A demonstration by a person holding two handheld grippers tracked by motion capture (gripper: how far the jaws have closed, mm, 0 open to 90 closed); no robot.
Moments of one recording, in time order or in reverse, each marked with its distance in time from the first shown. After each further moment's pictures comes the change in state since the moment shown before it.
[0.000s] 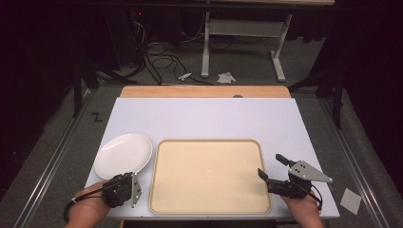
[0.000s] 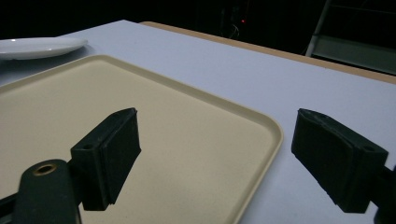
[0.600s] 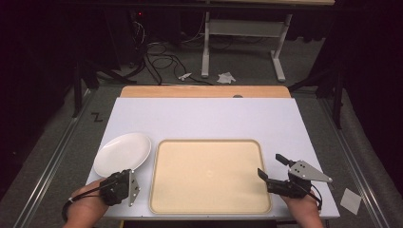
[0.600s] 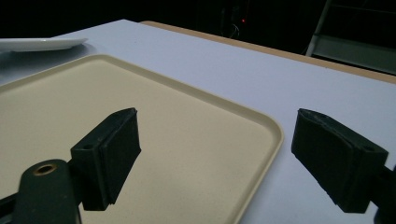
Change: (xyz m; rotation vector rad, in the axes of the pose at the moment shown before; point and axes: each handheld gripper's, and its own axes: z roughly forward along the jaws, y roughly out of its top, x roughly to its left) left arm 0.007 -0.001 -0.004 -0.019 0.032 -0.016; right arm 0.000 0.000 0.001 0.001 0.002 -0.004
